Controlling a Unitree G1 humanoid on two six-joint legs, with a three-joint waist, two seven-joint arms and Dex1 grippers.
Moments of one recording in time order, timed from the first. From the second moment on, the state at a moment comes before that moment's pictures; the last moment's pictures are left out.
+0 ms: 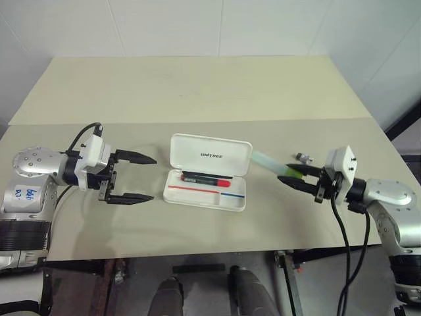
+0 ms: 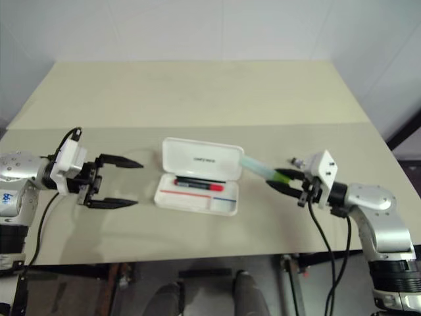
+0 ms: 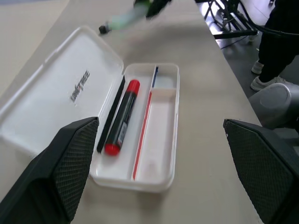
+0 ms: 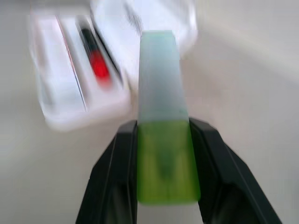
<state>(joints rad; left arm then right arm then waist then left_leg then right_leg) -0.50 0.86 0.11 0.18 -0.45 0.09 -1.49 -0.29 -0.74 -0.14 -0.13 0.48 0.25 1.06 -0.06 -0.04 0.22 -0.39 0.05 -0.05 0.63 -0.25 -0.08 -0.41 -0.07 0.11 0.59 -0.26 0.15</state>
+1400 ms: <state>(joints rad) -0.43 0.86 0.12 0.16 -0.45 0.07 -1.43 -0.54 -0.37 0.39 -0.07 0.21 0.46 0.92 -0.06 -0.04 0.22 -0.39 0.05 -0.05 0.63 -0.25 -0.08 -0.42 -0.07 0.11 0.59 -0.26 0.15</state>
